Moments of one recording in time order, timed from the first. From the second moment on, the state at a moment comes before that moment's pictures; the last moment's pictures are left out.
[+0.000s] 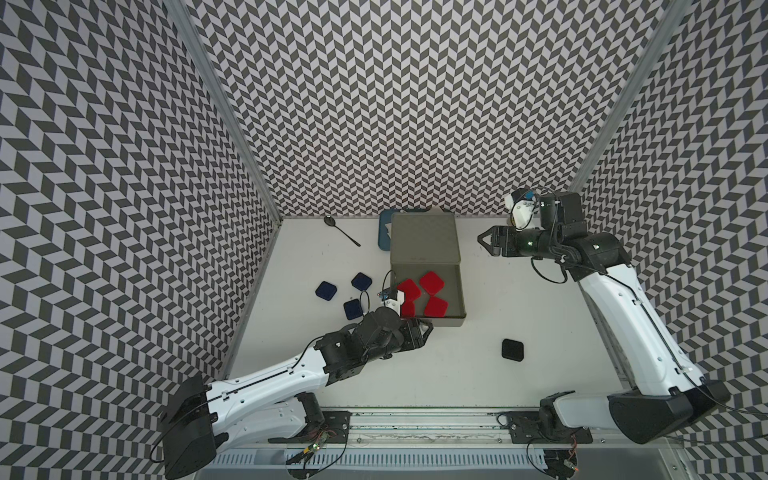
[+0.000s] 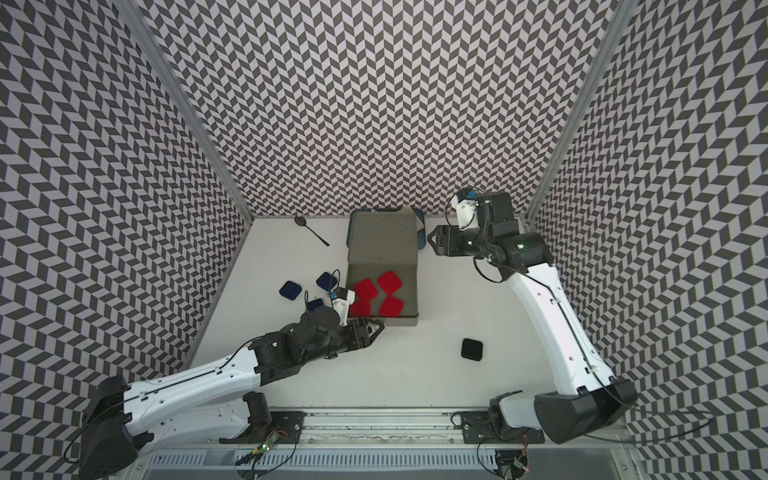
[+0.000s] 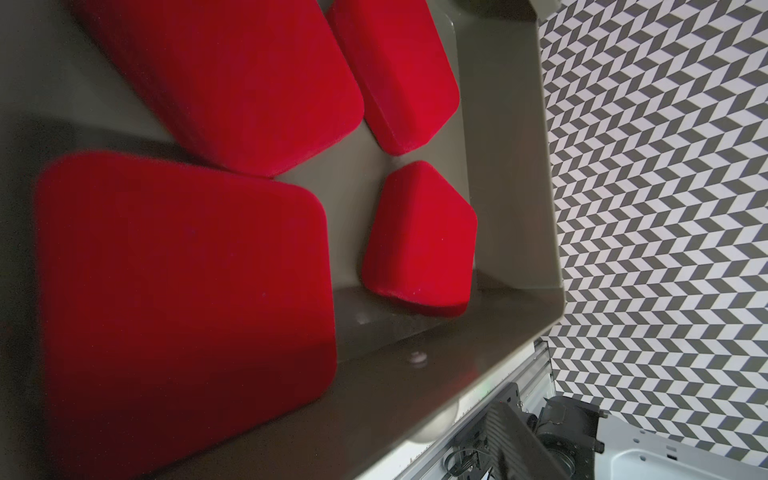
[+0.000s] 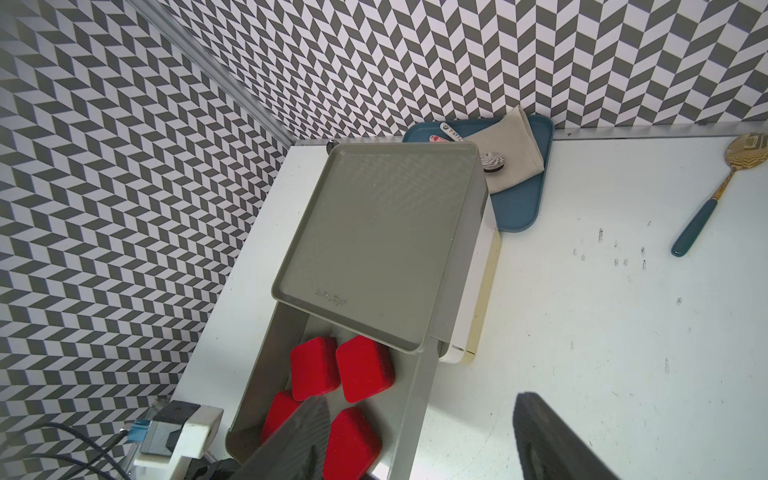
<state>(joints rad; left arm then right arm) -1.02 1.04 0.67 -0.15 -0.04 -1.05 0.27 1.36 1.62 -0.93 -0.31 0.25</state>
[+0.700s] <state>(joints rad) -1.01 1.11 0.68 -0.10 -0.01 -1.04 0.27 1.36 1.60 -0.92 -0.31 0.24</state>
